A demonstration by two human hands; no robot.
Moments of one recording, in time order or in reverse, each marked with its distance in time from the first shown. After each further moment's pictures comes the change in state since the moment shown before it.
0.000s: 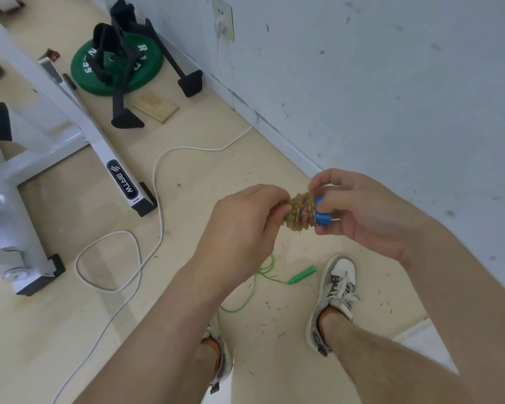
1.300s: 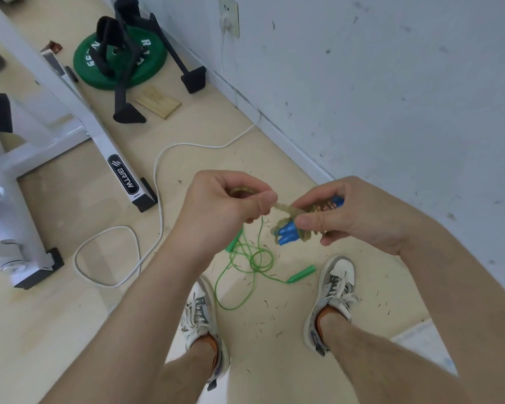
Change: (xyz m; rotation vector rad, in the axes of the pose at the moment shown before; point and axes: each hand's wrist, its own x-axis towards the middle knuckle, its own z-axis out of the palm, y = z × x) left_hand 0.007 0.001 -0.035 -0.762 -0.019 -0.587; right_hand -0.005 -0.006 0.005 -0.413 -0.089 -0.024
